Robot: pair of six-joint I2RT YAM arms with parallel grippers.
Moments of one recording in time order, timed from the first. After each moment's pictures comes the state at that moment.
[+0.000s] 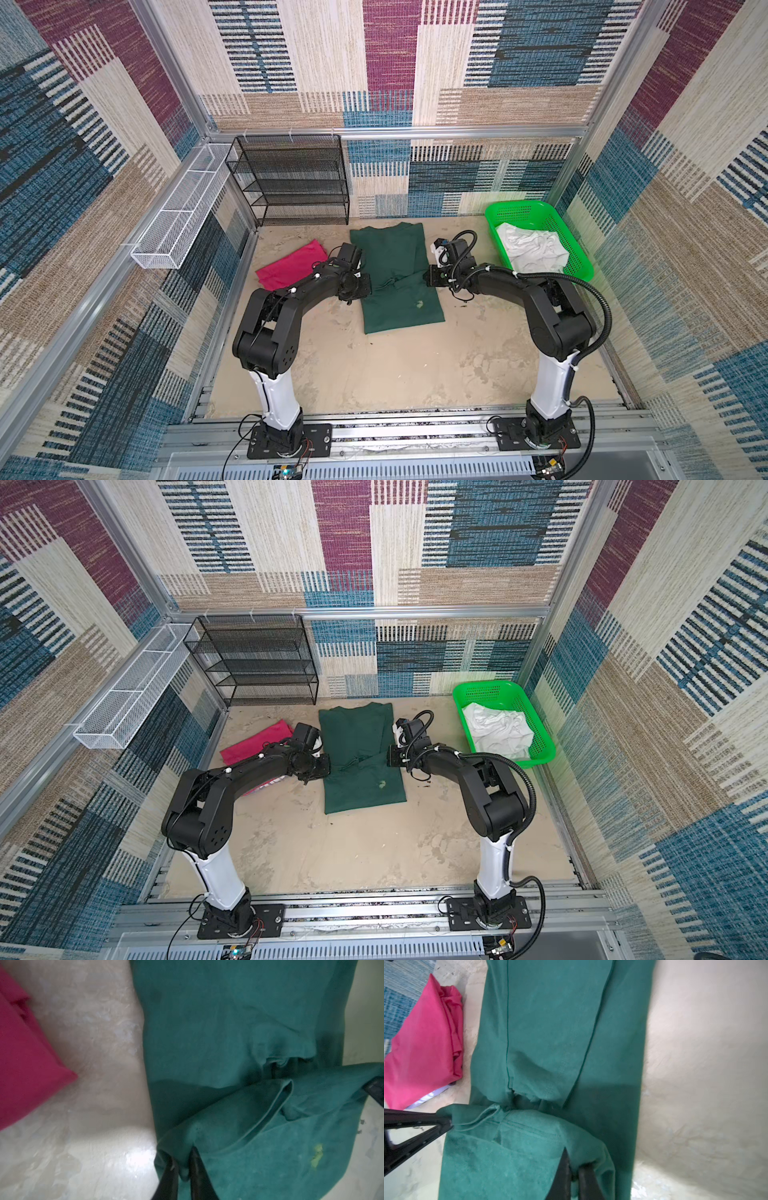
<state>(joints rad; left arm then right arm) -0.36 1.85 1.24 -0.46 0.13 -0.46 0.39 1.93 1.22 -0.10 -0.28 0.36</state>
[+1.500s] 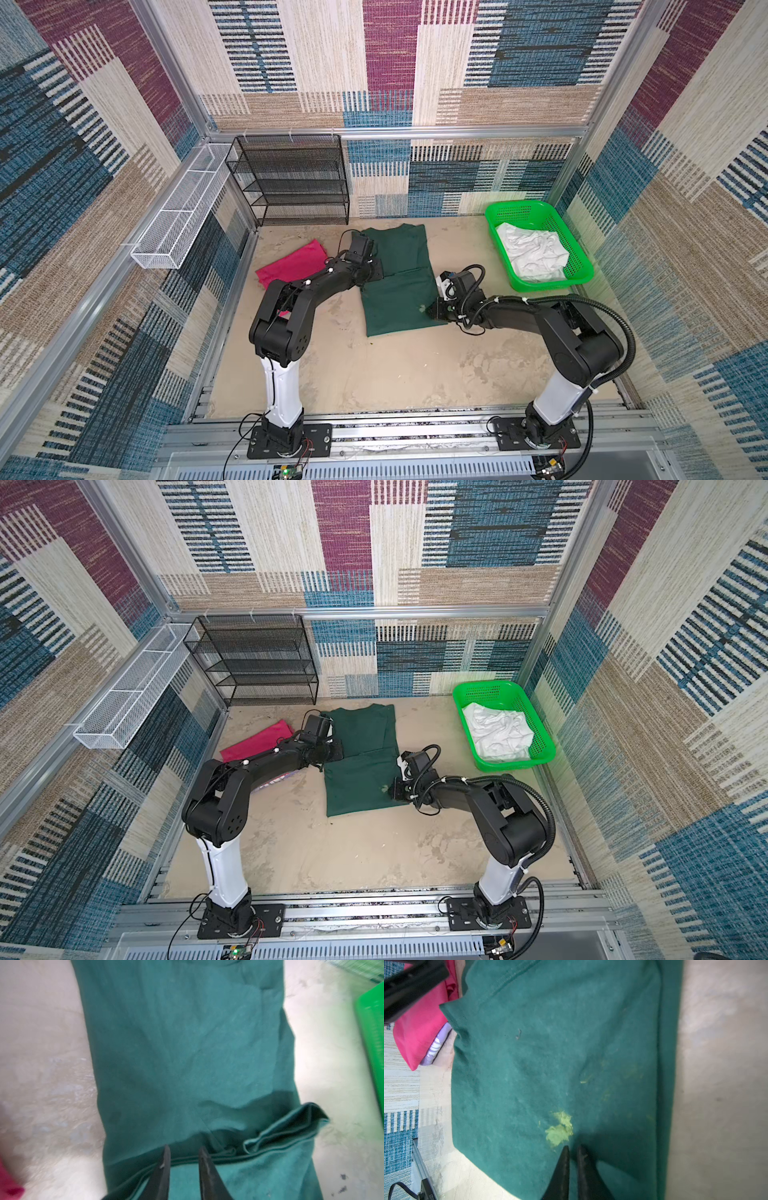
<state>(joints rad) -0.42 1.94 1.32 -0.22 0.06 -0.48 0.46 1.72 0.82 0.01 -0.36 0.54</state>
